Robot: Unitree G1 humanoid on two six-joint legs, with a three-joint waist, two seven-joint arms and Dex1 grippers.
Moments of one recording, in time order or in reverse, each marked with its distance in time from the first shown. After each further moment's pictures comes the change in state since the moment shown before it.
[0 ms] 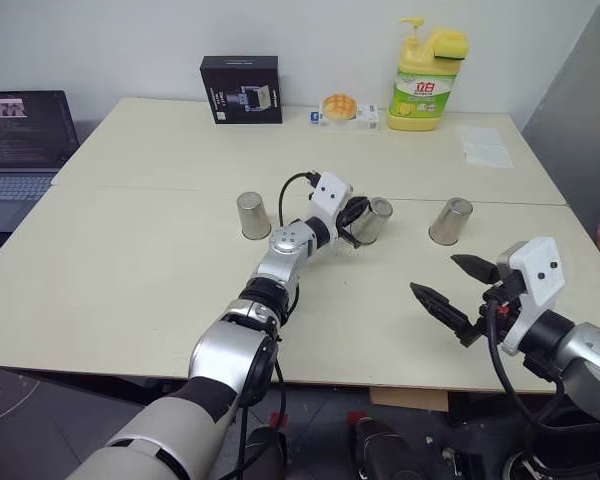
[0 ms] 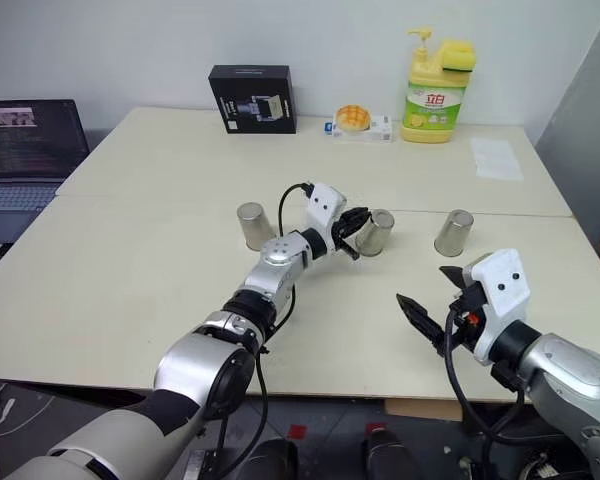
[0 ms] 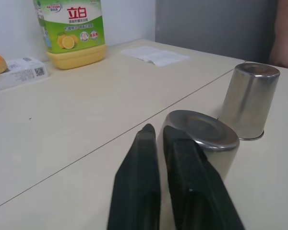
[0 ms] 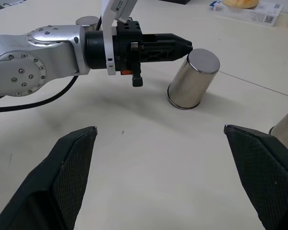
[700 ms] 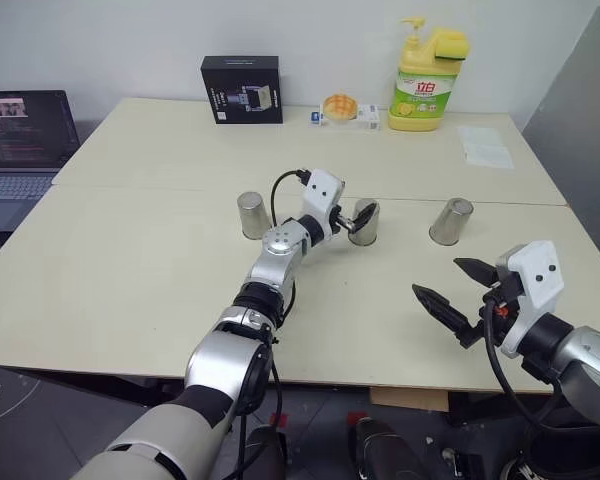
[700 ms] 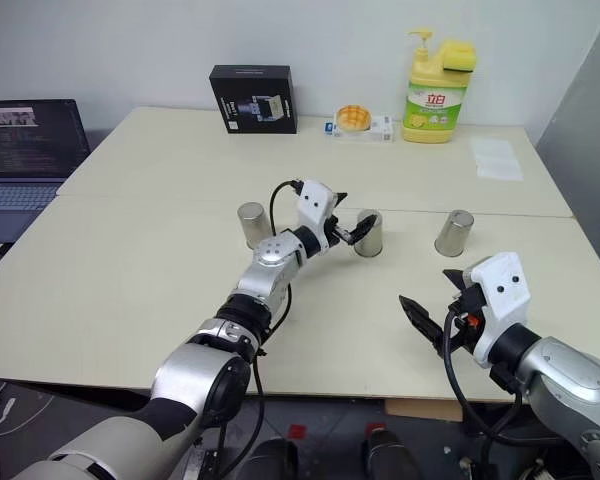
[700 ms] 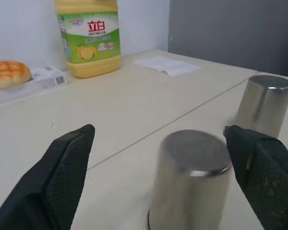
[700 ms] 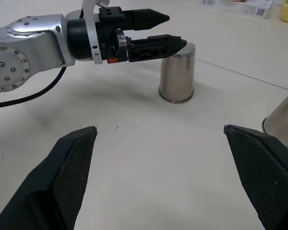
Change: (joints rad) left arm 0.043 0.003 0.012 -0.102 0.004 0.046 0.022; right arm 0.027 -0.014 0.010 -0.004 0.022 -0.013 -0.068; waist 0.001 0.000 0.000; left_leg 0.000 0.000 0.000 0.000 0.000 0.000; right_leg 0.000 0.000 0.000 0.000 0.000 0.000
